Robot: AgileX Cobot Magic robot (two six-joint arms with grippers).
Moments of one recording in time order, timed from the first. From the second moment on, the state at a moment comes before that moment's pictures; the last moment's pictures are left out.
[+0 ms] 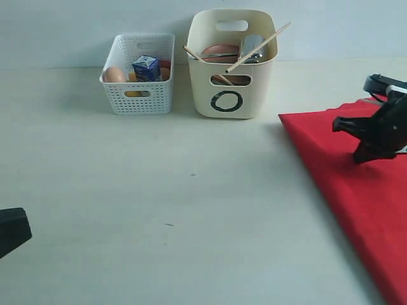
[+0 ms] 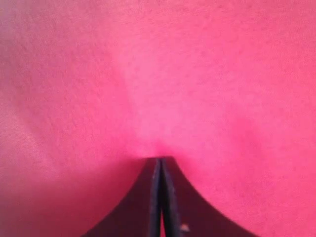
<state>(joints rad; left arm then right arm) -1.16 0.34 -0.19 0.87 0.22 -1.21 -0.21 1.97 -1.01 0.30 0.48 -0.09</state>
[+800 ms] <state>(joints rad) -1.16 0.34 -0.19 0.87 0.20 -1.21 -0.19 2.03 -1.11 0.18 0.45 0.05</state>
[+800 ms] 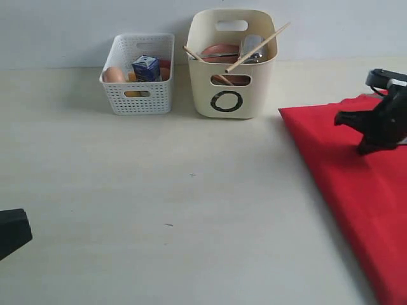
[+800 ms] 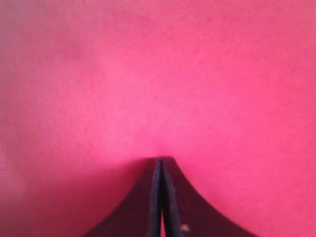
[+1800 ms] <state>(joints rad) -1.16 0.34 -0.17 0.92 0.20 -1.21 -0.17 2.20 -1.41 0.18 0.54 -0.02</state>
